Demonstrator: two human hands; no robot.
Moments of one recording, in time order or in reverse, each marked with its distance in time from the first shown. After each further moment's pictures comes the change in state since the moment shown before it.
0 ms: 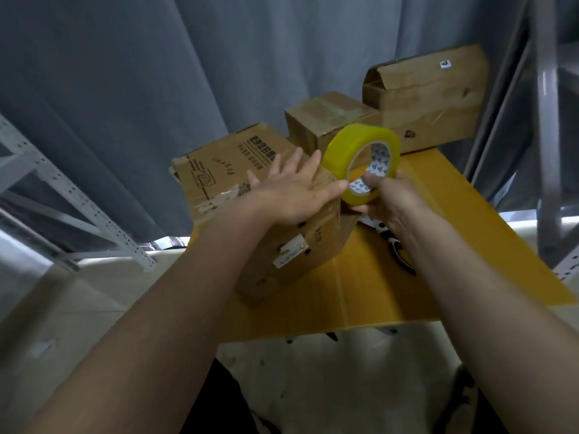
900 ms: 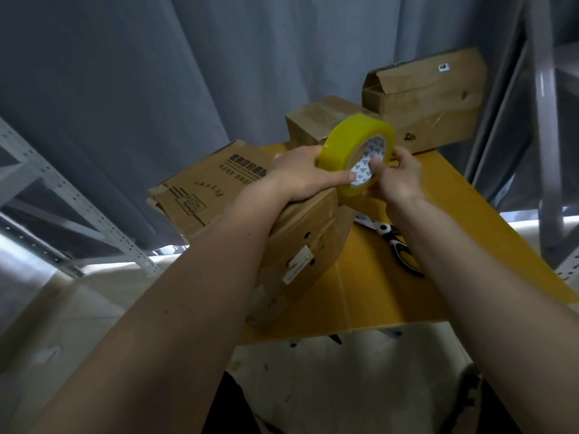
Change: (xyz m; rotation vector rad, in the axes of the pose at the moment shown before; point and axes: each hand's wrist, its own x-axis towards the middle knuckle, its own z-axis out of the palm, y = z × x) left_hand 0.032 0.009 -0.014 -0.277 0.150 0.133; right_hand 0.005 -0.012 0.004 -0.217 0.104 -0.267
